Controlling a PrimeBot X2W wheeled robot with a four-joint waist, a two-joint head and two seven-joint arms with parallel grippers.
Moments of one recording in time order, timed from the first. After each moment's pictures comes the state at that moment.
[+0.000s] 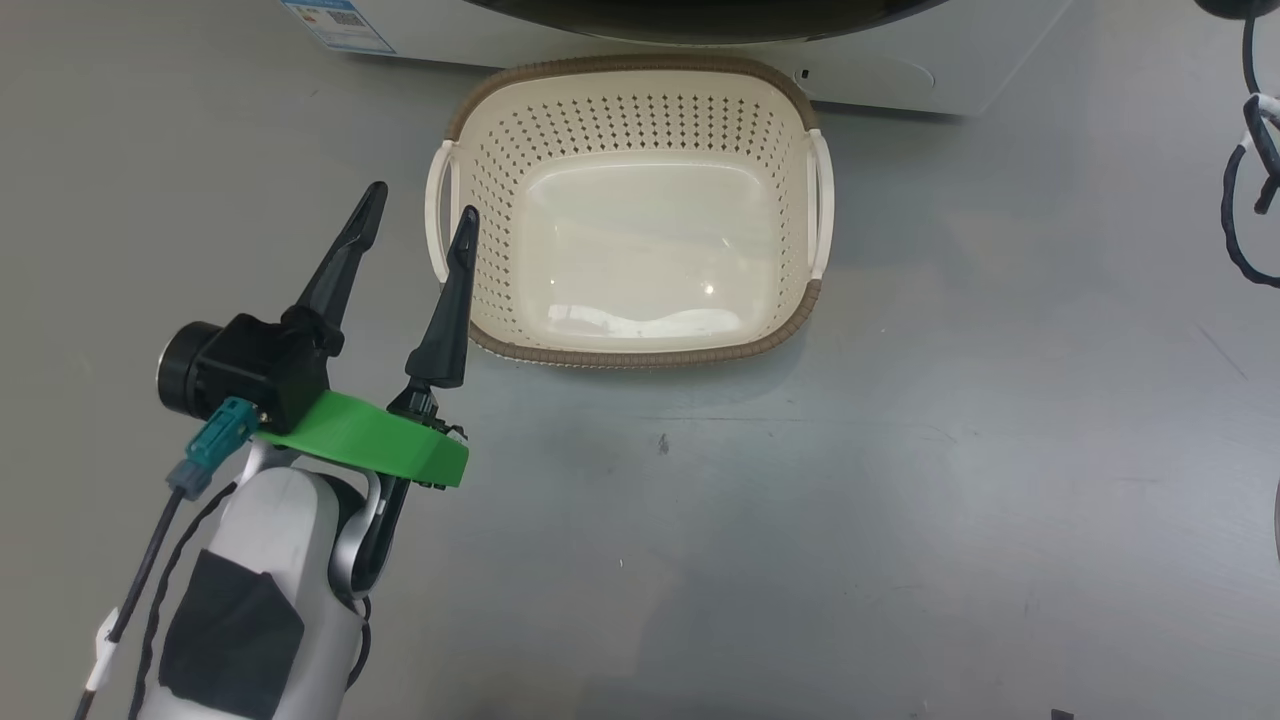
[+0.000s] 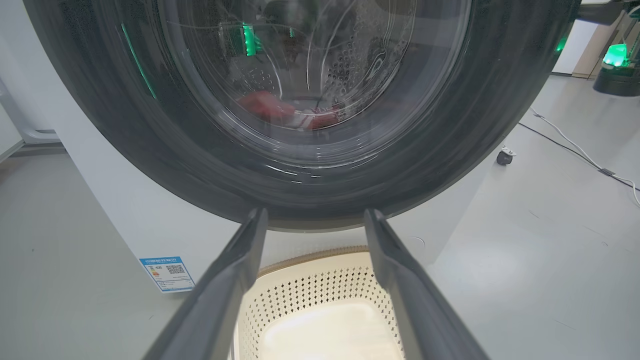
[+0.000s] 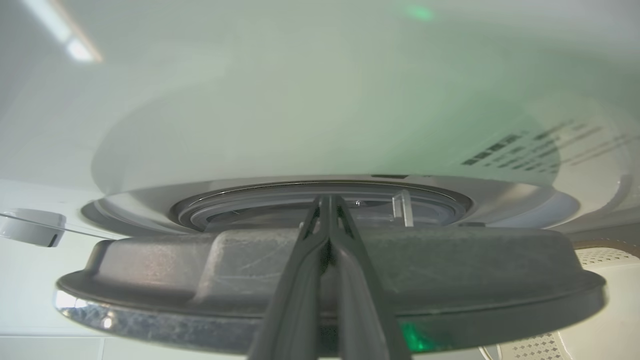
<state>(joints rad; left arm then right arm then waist) -0.45 0.05 -0.28 0.22 -0.35 -0.11 -0.25 -1.22 -0.20 0.06 0.66 1.52 0.05 0.58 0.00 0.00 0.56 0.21</state>
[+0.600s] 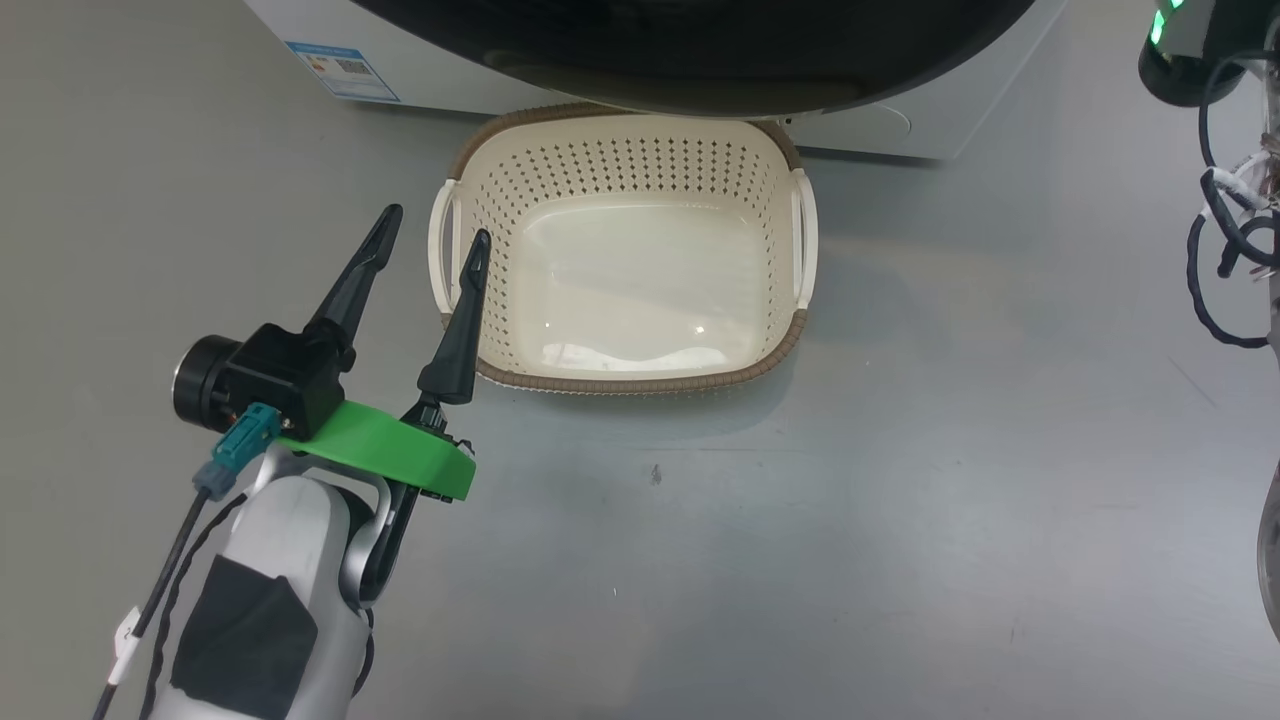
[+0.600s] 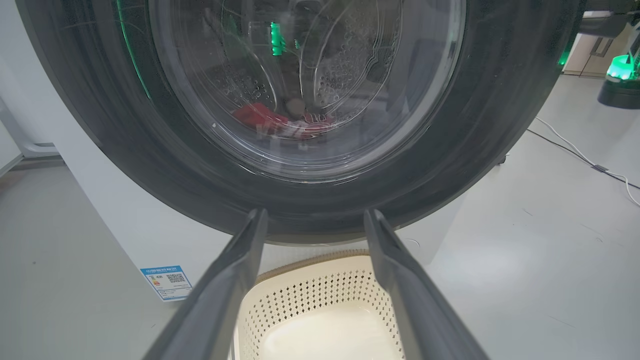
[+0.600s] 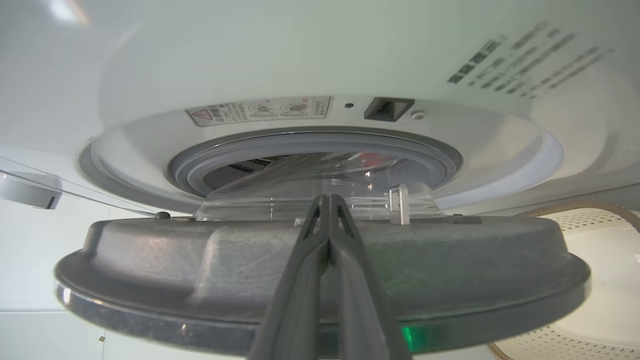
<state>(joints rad) -0.45 0.05 -0.29 0.27 -0.32 -0.12 -0.25 -1.14 -0.21 0.07 0.69 1.54 0.09 0.65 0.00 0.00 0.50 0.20</state>
